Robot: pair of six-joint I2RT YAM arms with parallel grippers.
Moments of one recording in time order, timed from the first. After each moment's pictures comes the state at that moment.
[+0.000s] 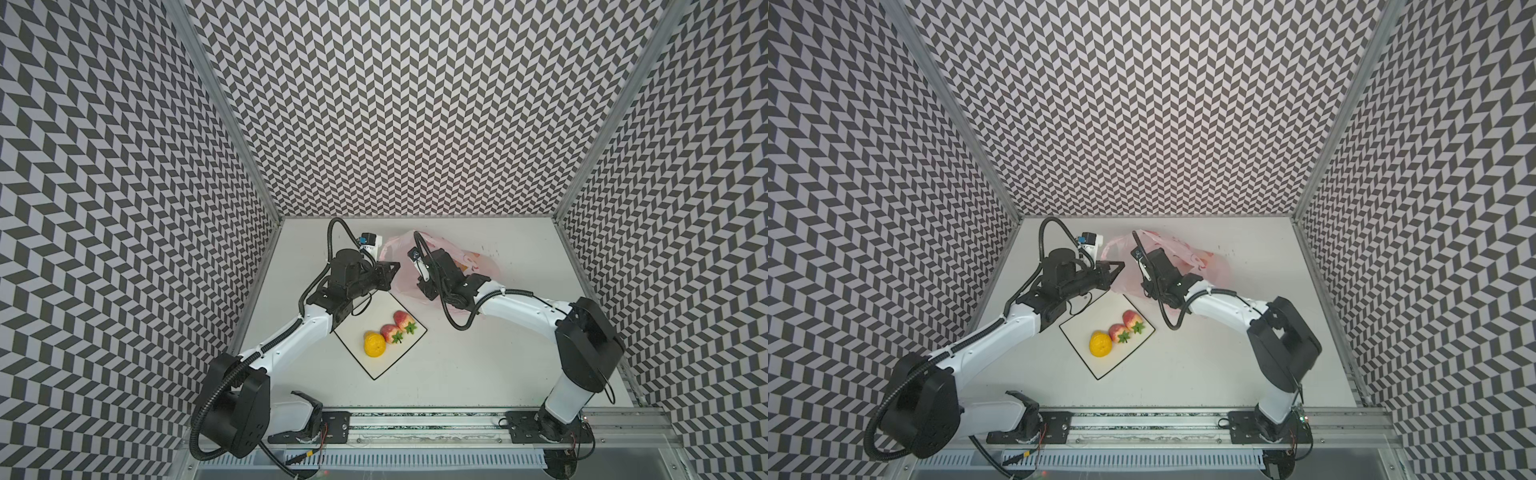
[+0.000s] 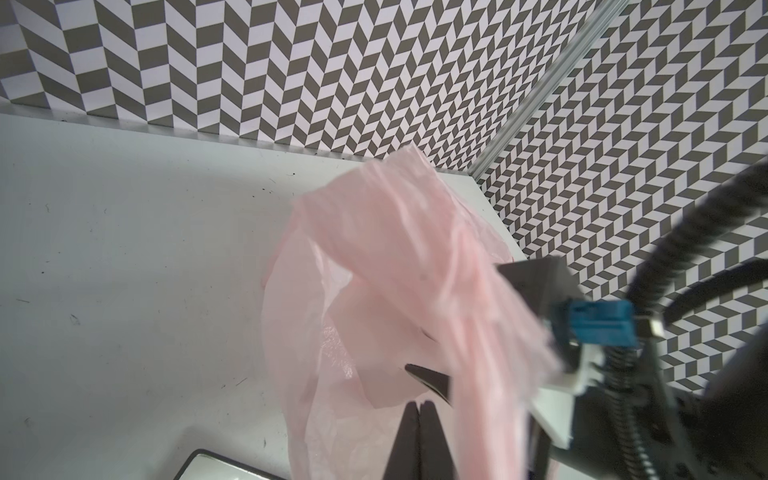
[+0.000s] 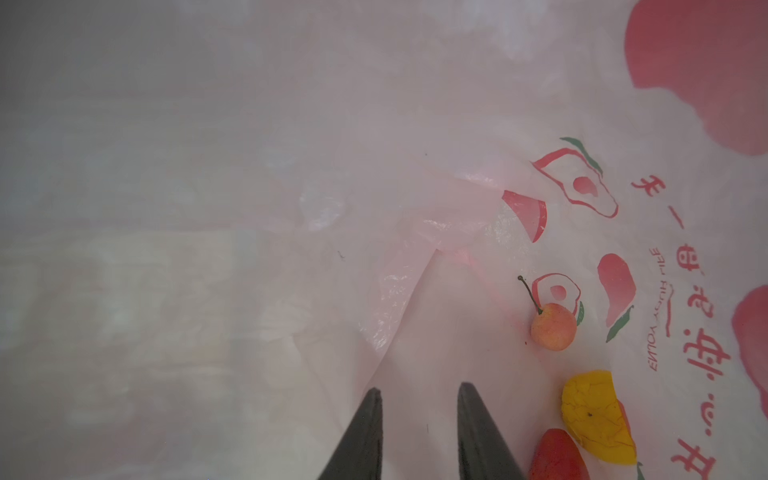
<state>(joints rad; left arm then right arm) -0.45 1.30 0.82 0.14 0.36 -0.45 0.75 1.77 1.24 -0.22 0.30 -0.18</state>
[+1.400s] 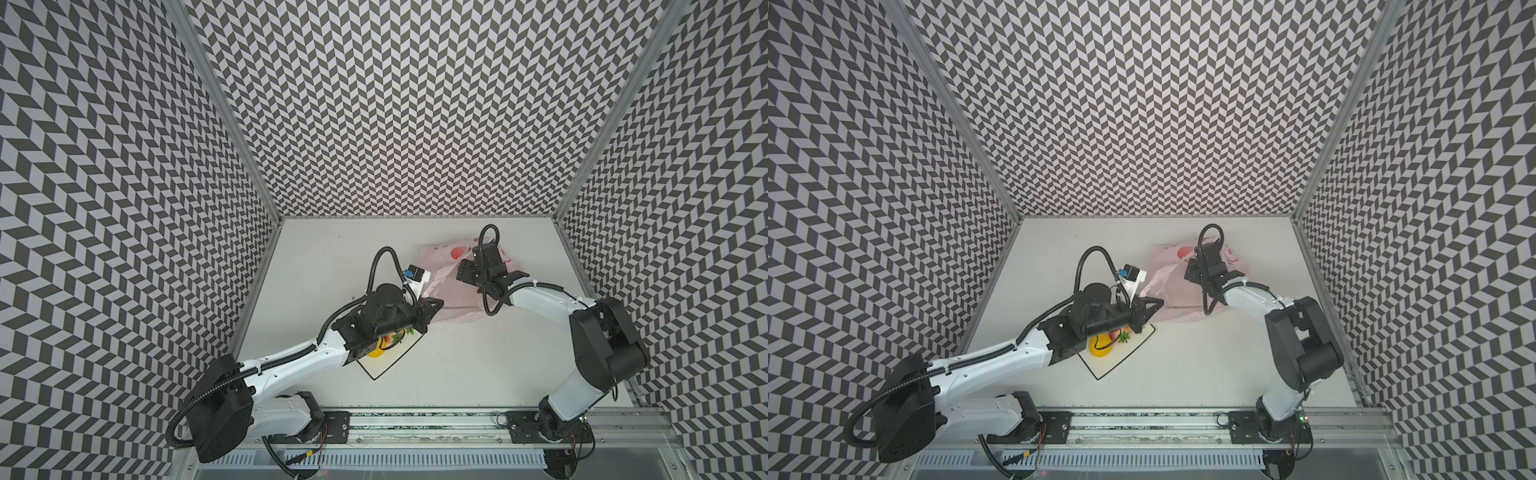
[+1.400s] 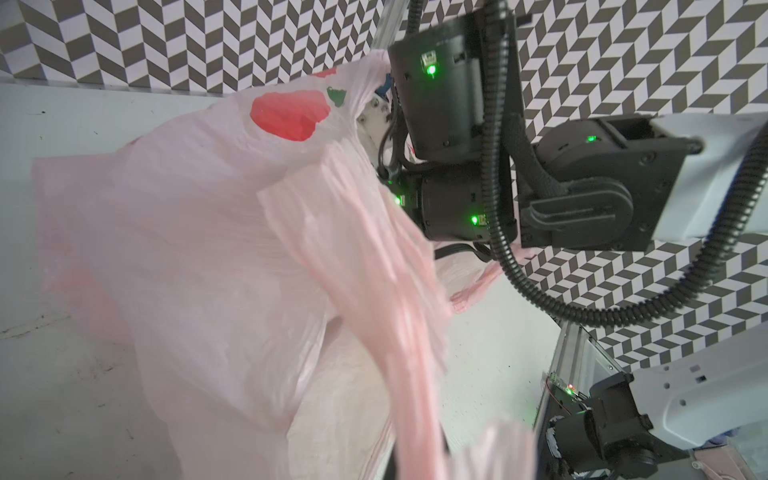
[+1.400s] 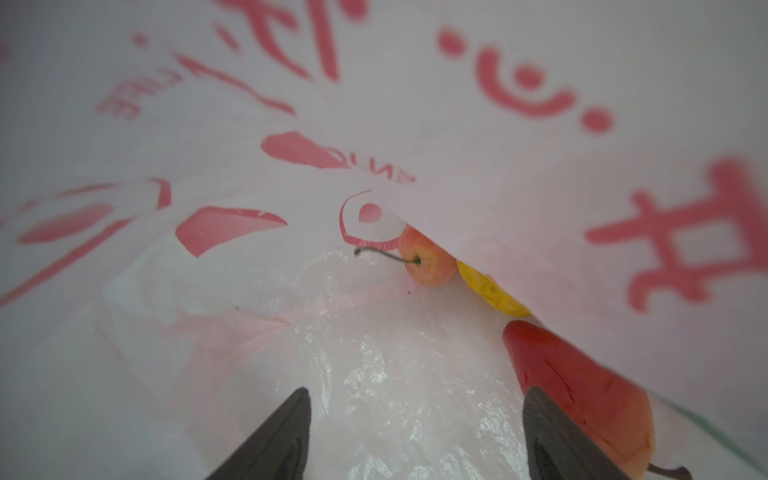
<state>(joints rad) -0.91 1.24 0.75 0.20 0.18 -0.47 0.40 1.66 1.01 -0.11 0.19 0.69</state>
